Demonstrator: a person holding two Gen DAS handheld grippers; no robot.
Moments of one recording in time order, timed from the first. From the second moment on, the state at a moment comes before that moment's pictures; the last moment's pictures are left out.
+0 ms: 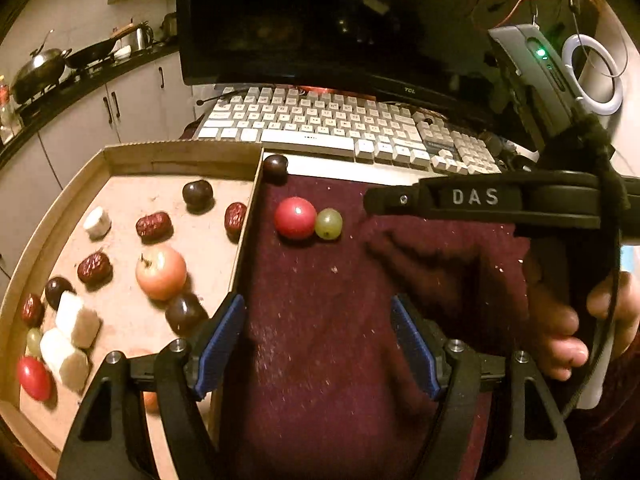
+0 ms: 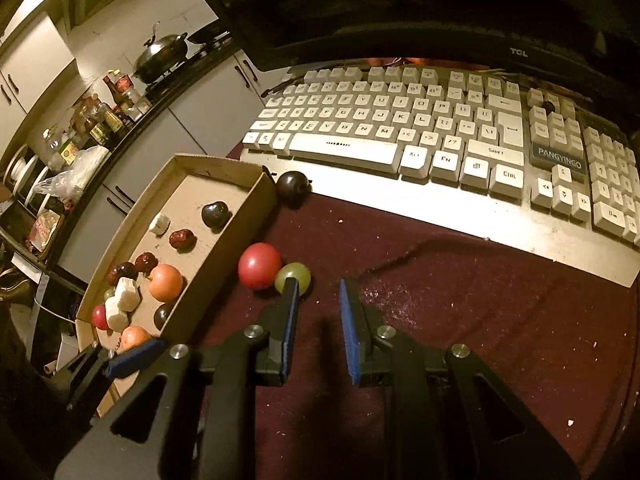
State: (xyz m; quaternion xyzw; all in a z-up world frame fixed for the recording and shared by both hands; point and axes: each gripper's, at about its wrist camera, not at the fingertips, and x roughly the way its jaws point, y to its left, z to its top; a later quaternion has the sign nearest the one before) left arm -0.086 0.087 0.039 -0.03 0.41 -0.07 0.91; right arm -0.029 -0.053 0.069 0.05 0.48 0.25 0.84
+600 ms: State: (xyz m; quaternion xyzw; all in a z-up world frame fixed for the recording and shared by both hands) left arm -0.083 0.109 0.048 -0.06 0.41 -0.08 0.91; right arm -0.033 -0.009 0.052 -0.09 0.47 0.30 0.83
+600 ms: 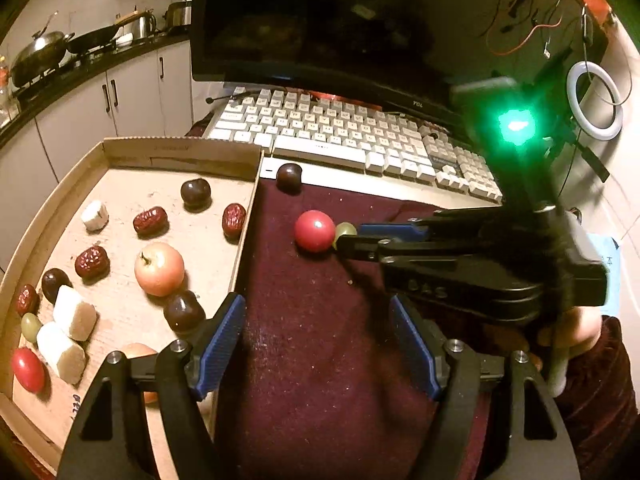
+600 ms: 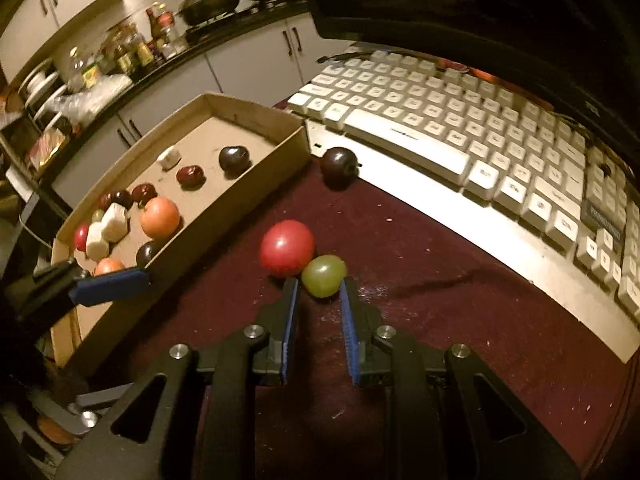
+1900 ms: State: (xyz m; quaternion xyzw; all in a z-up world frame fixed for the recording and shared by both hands) left arm -0.005 0.054 0.022 0.04 0.46 -0.09 0.88; right arm 0.005 -0.092 0.066 0.09 0.48 0.28 0.83
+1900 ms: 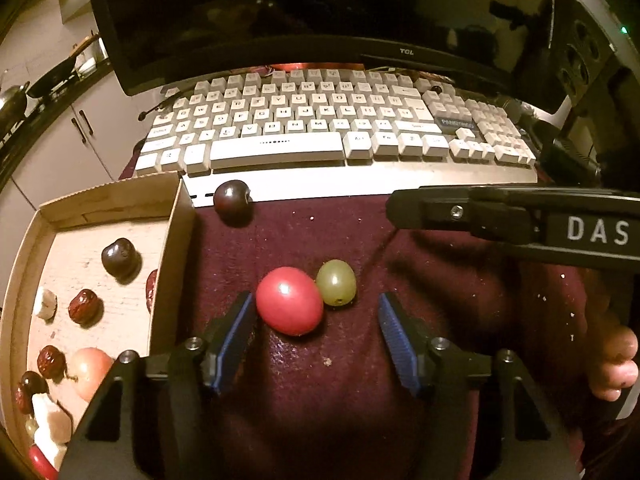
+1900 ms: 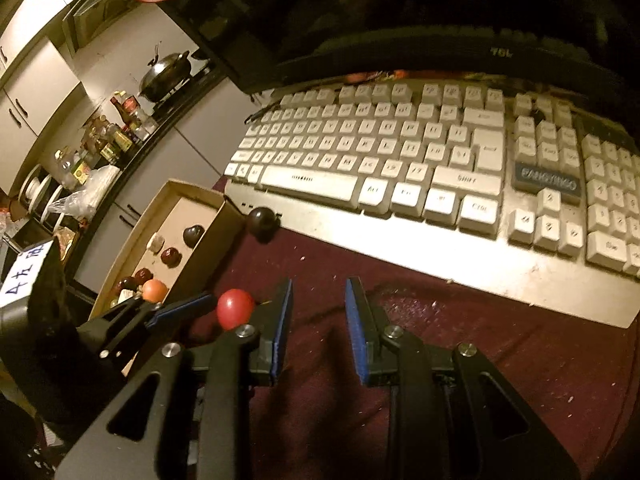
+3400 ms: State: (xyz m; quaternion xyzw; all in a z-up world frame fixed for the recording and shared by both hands) left arm -0.009 0.085 0.023 0.04 0.47 -0.06 0.88; right arm -0.005 -0.031 0.041 0.01 0.49 0.30 0.82
